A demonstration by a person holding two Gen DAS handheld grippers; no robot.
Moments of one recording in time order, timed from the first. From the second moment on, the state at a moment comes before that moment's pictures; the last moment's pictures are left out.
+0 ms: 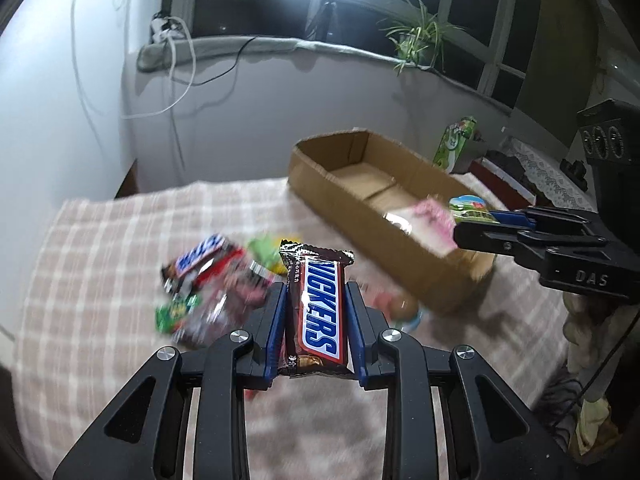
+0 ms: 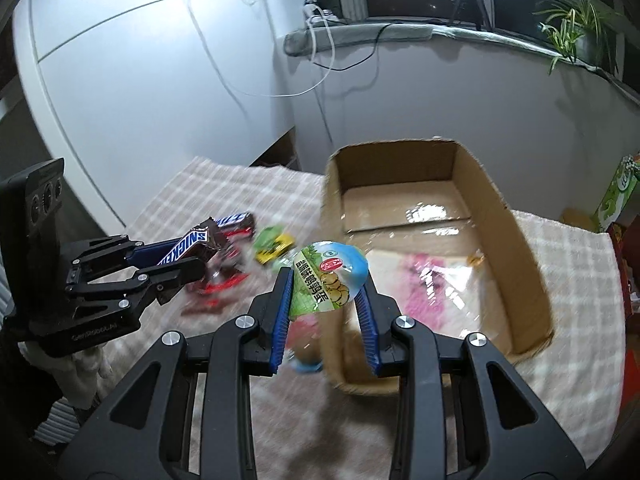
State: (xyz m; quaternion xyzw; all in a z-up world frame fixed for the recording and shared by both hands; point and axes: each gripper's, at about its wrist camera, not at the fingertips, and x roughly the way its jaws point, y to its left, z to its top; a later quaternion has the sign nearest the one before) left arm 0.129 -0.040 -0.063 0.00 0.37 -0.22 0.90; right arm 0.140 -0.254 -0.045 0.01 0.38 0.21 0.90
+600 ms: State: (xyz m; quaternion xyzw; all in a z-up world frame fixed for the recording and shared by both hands) left arm 0.214 -0.107 -0.050 0.00 0.37 -0.24 0.90; right arm 0.244 -0.303 -0.057 0.02 0.41 0.17 0.90
